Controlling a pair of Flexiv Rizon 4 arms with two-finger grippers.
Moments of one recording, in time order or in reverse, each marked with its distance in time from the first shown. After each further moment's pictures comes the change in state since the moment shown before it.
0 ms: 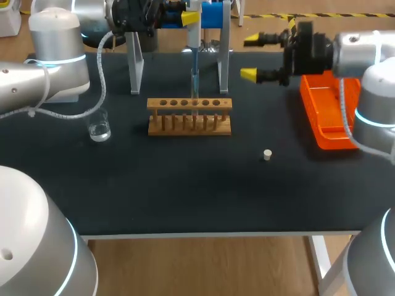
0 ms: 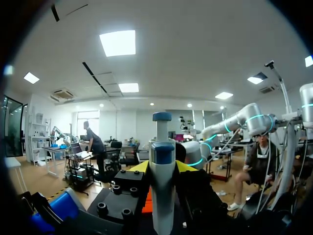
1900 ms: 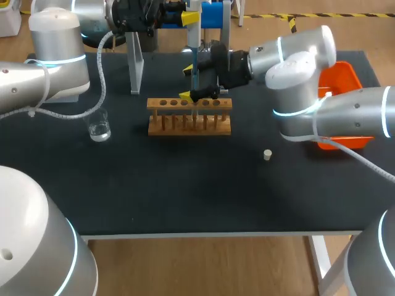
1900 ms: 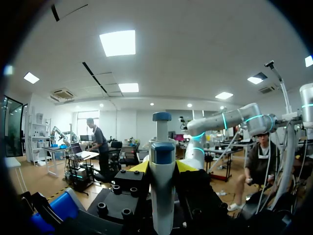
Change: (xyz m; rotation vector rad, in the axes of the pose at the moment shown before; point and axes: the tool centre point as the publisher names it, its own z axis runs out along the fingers) left arm 0.000 0.000 0.000 0.000 0.000 0.000; right arm -0.033 -0.118 0.160 0.279 0.046 0.082
